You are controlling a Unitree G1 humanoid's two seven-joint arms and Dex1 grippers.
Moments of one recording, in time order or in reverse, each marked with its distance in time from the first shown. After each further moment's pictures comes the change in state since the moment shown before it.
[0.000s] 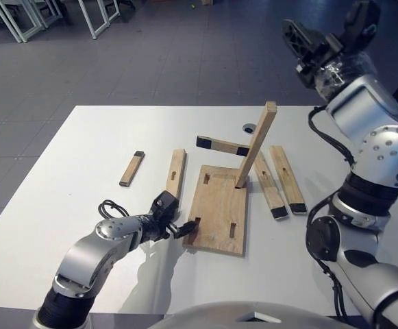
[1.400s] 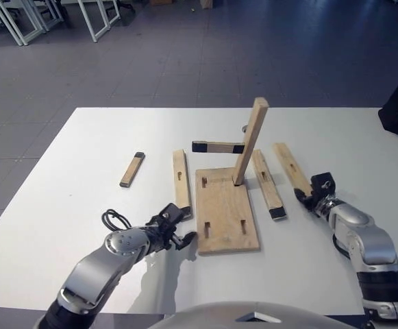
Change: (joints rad) left arm 0.102 0.000 -0.226 -0.062 0.127 -0.039 0.121; right arm 0.665 -0.241 0.291 0.134 -0.455 -0.229 0.232
